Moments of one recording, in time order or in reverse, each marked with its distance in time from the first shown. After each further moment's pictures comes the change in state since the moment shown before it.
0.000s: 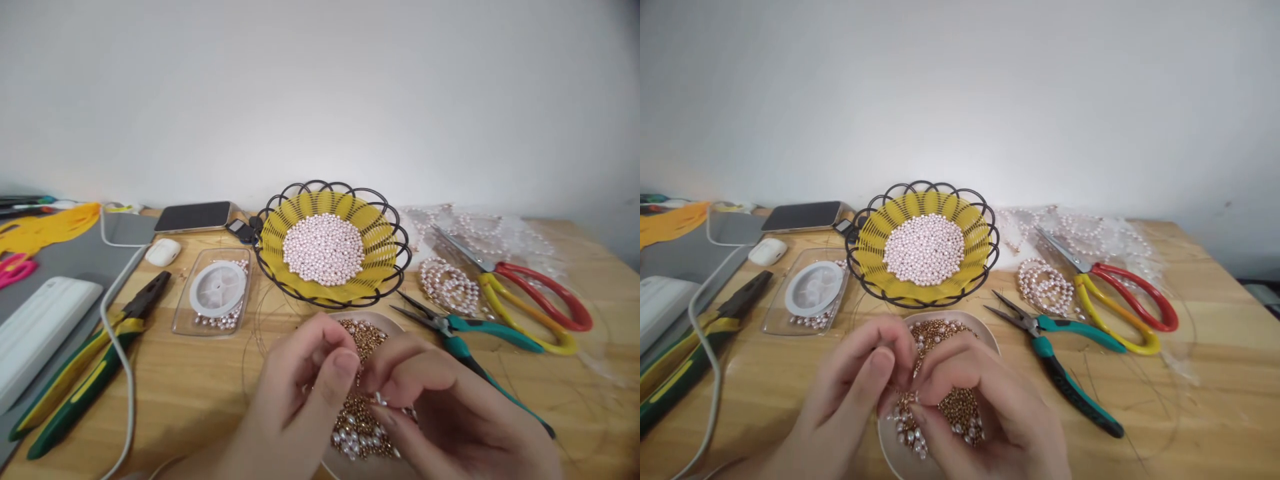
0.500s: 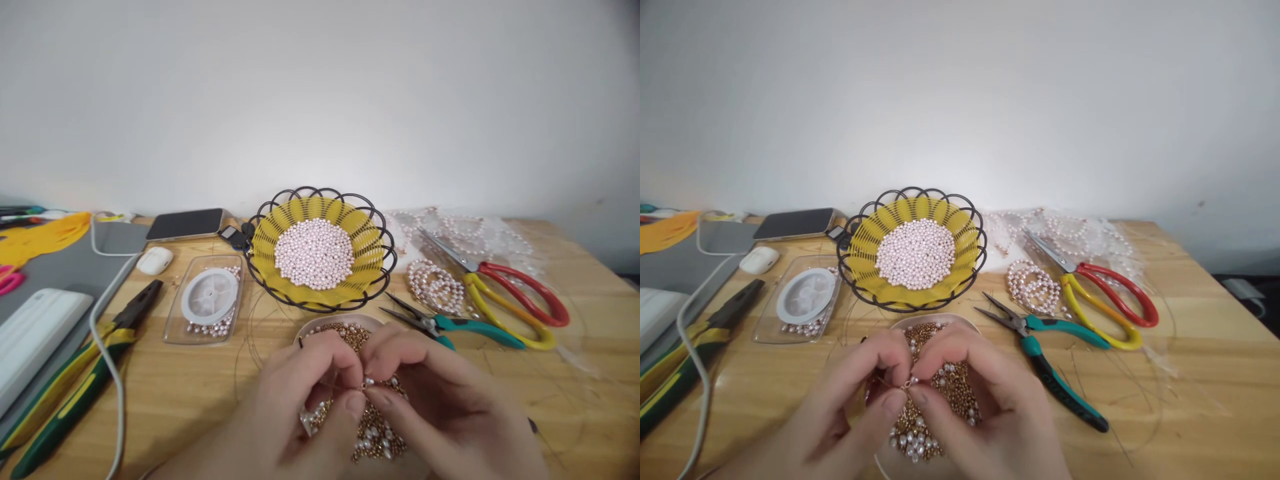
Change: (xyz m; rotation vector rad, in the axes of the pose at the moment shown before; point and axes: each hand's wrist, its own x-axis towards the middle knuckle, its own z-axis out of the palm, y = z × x) left_hand 0.001 0.003 -0.009 0.396 -0.175 0.186; right_hand 0.005 0.000 -0.008 0.112 0.037 0.106
